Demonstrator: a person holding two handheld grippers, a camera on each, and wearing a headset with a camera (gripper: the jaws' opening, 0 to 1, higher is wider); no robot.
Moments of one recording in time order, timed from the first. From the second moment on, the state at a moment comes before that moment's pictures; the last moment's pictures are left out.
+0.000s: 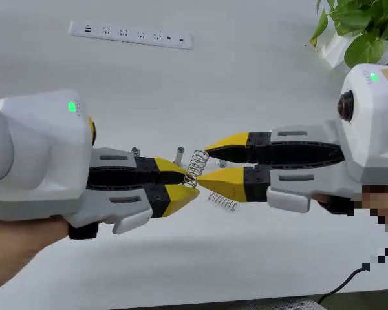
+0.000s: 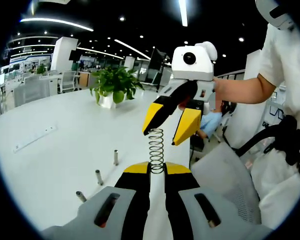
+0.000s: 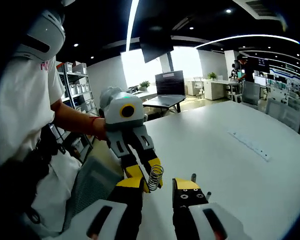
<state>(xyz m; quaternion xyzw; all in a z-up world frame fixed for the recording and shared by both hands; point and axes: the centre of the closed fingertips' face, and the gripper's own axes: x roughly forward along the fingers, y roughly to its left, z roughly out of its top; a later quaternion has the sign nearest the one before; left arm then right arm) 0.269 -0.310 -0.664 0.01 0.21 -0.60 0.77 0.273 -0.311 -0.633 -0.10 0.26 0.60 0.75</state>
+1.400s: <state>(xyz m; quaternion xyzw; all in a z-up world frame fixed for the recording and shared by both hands) 0.251 -0.326 -0.672 0.07 0.23 -0.64 0.73 0.247 -0.307 -0.653 -0.34 0.32 0.72 0.52</state>
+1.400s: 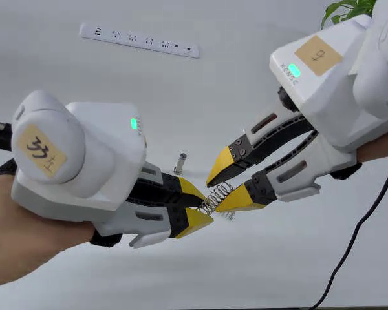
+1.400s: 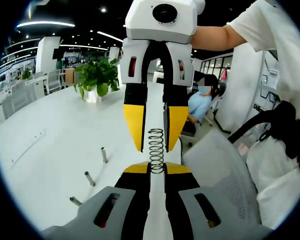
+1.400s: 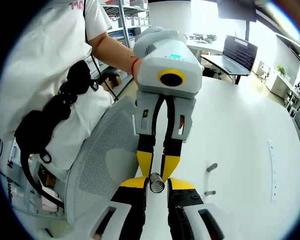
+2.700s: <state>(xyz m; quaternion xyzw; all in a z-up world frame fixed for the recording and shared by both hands) 0.249 -0.323 -0.672 0.05 0.21 -0.64 0.74 0.243 -0.307 -0.659 -0.36 0.33 0.72 0.49</state>
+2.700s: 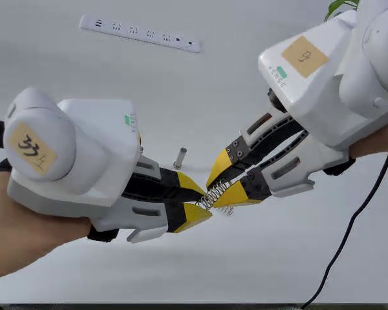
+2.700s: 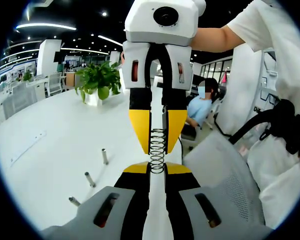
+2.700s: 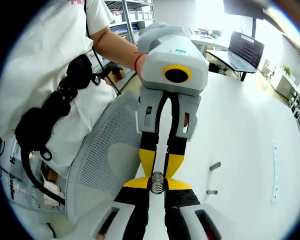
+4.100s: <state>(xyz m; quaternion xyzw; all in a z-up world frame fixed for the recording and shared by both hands) 0.282 -0.221 -0.708 0.03 0.17 -0.55 0.82 0.339 -0.301 -0.671 -0.41 0.37 0.61 0.56</state>
